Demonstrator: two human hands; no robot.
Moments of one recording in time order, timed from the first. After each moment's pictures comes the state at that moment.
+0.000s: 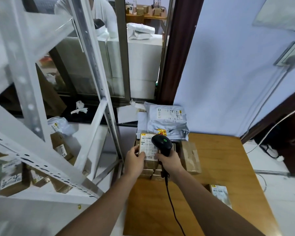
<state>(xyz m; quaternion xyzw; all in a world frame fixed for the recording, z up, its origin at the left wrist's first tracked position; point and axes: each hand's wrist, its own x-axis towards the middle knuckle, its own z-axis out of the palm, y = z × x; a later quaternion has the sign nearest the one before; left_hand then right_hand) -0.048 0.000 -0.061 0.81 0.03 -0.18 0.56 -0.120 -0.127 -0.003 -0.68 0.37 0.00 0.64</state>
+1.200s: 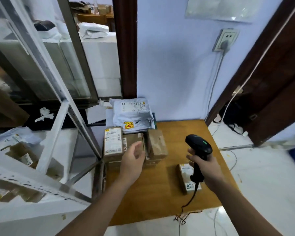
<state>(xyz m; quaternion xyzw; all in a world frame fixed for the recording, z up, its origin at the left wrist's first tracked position) -0.160 -0.055 0.002 0.81 -0.16 -0.19 0.53 -0.328 -0.262 0.030 -0.59 0.45 -0.15 0.65</state>
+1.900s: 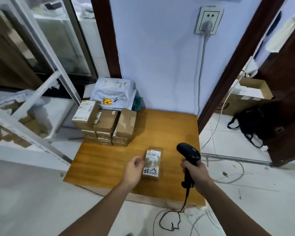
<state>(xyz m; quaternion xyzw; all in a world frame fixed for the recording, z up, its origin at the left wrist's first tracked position) -0.367 -0.221 -0.078 0.81 0.06 -0.27 0.52 -0.463 -0.454 -0.056 -0.63 0.41 0.03 0.66</state>
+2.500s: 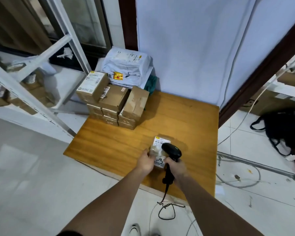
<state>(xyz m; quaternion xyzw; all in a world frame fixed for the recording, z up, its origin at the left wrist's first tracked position) -0.358 -0.268 -0.164 0.79 0.16 -0.32 0.49 -0.410 -0.399 -0.175 -0.61 0.43 0.15 0.65</state>
